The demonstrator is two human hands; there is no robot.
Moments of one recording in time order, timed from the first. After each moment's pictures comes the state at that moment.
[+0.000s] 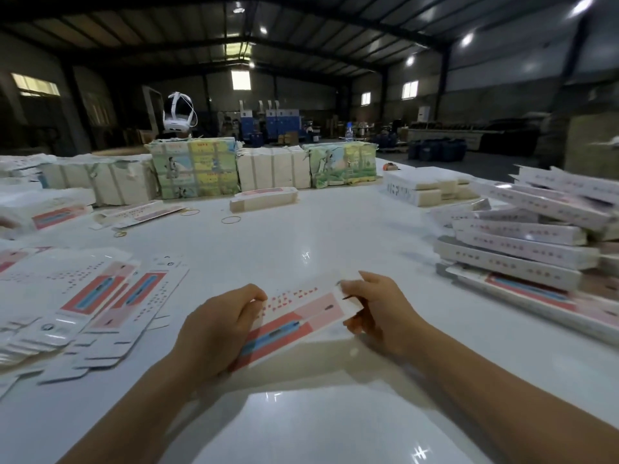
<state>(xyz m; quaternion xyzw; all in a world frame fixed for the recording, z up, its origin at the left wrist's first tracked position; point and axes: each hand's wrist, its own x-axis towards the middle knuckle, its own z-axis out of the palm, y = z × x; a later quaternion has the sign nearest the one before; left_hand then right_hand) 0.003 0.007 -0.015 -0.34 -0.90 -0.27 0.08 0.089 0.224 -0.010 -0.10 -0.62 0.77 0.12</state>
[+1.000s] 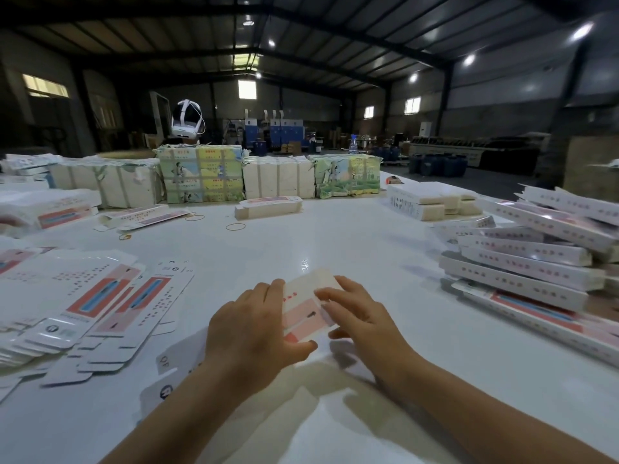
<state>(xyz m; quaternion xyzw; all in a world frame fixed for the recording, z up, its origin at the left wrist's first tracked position) 0.041 0.034 -0.001 -0.32 -0.91 -0.13 0.24 0.099 0.196 -0.017 0.00 -0.76 0.62 0.18</state>
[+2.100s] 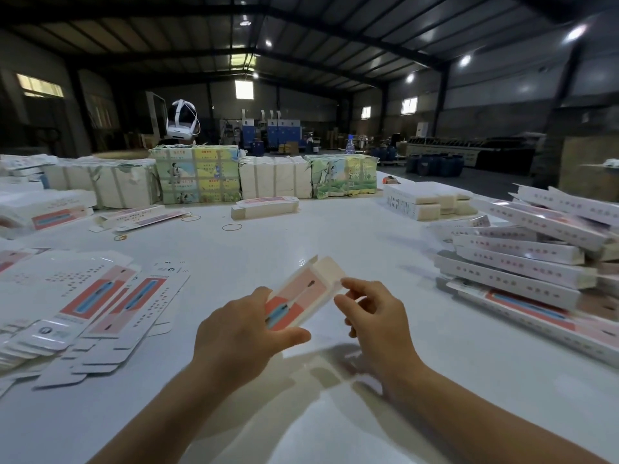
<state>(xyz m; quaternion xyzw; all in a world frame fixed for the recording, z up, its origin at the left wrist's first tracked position) 0.027 0.025 -0.001 -0.31 -0.92 -0.24 0.09 0.100 0.202 -0.019 -0.08 -0.73 0.59 0.33</state>
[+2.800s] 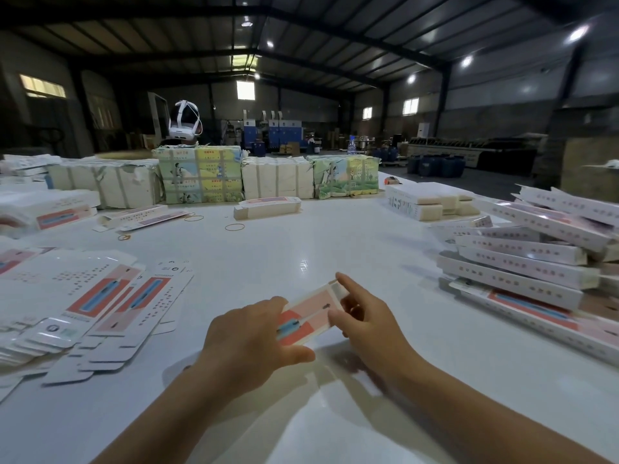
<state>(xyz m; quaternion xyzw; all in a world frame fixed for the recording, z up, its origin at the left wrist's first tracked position) 0.026 0.026 -0.007 -0.35 -0.92 -0.13 0.08 0.099 0.200 -0.019 -0.05 -0.80 0.56 0.21</state>
